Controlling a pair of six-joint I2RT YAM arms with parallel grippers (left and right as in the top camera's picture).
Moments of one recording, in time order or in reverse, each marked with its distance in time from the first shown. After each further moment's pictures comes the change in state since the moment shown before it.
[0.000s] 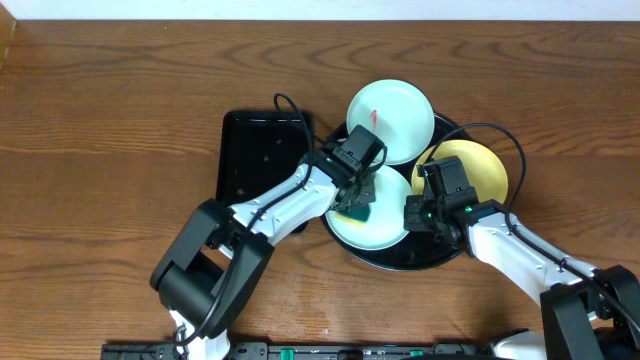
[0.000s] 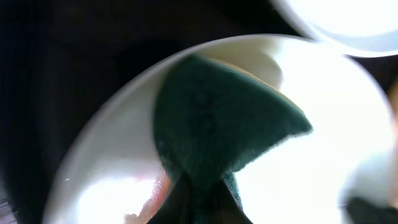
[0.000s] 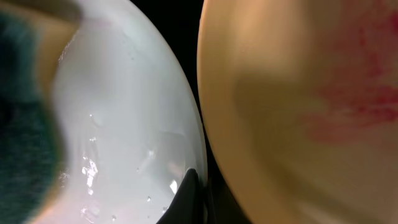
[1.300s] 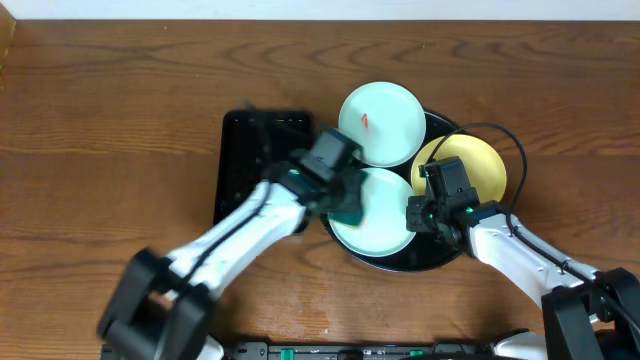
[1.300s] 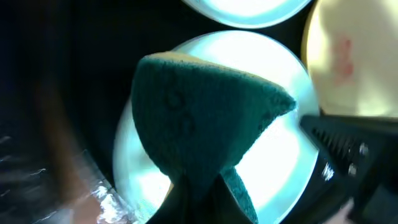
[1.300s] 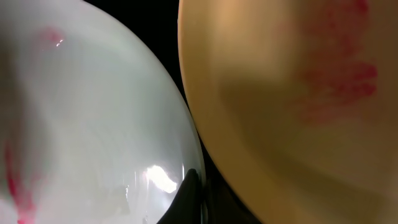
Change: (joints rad) left arm 0.031 -0.256 -0.122 -0.049 0.080 0.173; right arm 0.000 -0.008 -0.005 -0.005 0.027 -0.017
